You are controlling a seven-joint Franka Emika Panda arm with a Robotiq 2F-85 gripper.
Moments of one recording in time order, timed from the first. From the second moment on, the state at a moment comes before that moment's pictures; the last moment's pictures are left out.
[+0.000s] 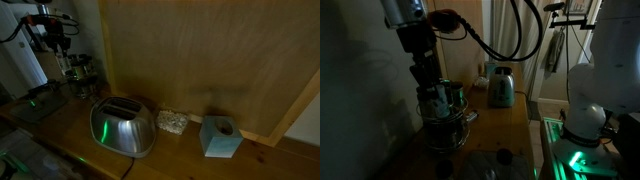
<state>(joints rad) 0.23 0.05 0.22 -1.78 -0.01 1.66 0.11</state>
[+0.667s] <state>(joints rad) 0.23 0.05 0.22 -1.80 -0.04 1.68 0.14</state>
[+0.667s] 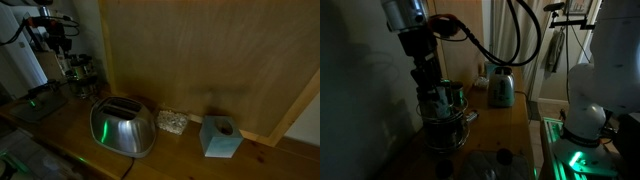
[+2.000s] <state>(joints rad) 0.23 0.02 0.23 -1.85 0.00 1.74 0.18</state>
